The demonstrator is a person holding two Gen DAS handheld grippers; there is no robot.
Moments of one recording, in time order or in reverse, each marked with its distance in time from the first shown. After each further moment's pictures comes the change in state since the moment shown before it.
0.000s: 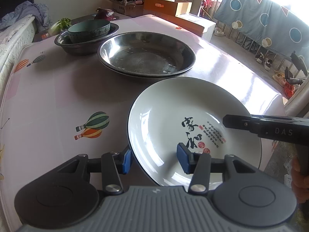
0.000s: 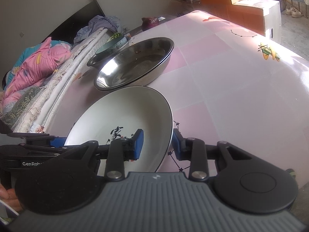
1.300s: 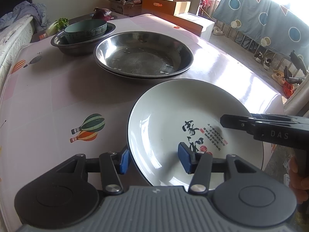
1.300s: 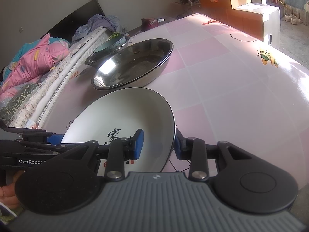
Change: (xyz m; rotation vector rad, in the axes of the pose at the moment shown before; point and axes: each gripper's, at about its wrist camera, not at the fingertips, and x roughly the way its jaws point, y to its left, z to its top) left arm 0.003 -0.001 0.005 0.000 0.008 -0.013; right arm 0.001 0.002 0.000 -0.034 -0.012 -0.033
